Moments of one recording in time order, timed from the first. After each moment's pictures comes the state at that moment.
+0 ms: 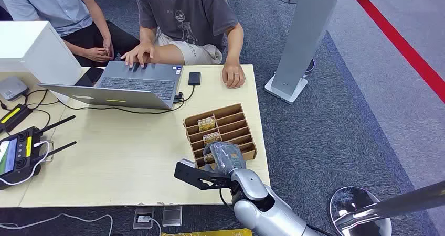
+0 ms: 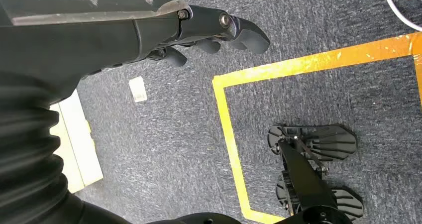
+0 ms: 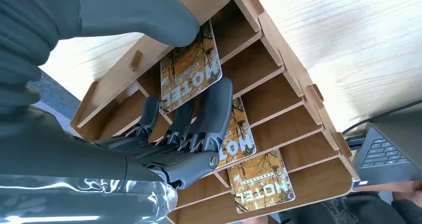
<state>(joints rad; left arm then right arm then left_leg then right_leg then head) -0.13 0.18 -1.27 -0.18 1.14 0.15 0.12 -0.40 0.03 0.86 -1.23 0.85 0.02 0.49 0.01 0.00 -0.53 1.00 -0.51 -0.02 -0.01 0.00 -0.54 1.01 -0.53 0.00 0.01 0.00</state>
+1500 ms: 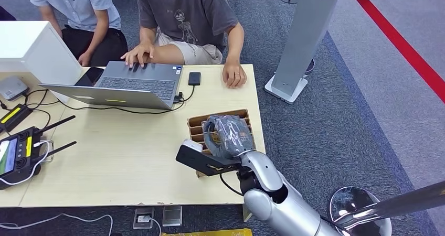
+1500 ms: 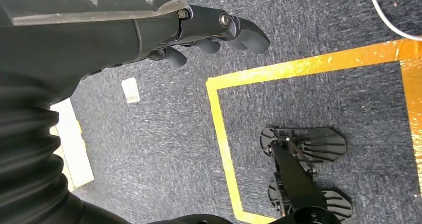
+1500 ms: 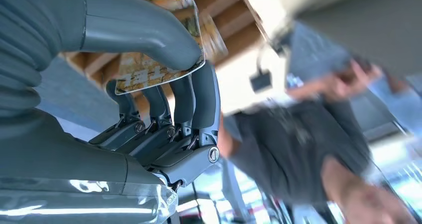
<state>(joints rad) -0.13 0.18 -1.27 -0.18 1.15 0.16 0.08 -0.43 -0.03 0.79 -1.48 0.87 -0.06 0.40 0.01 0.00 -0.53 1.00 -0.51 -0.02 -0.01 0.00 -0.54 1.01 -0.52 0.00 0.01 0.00</state>
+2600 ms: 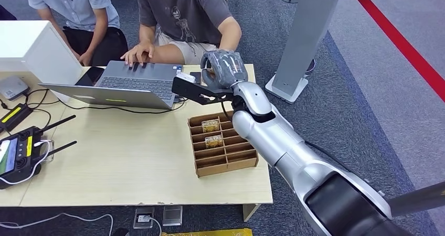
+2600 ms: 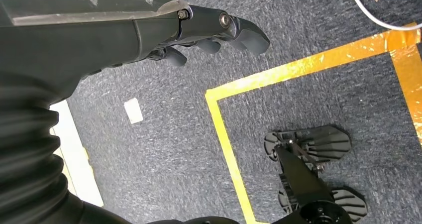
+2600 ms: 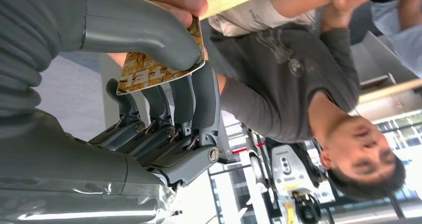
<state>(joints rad) -0.16 0.18 -1.30 -0.18 1.06 0.13 0.10 -0.97 0.18 0.75 -0.69 0.83 -0.21 0.11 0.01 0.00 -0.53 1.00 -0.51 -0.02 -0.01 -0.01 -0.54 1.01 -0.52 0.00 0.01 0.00</state>
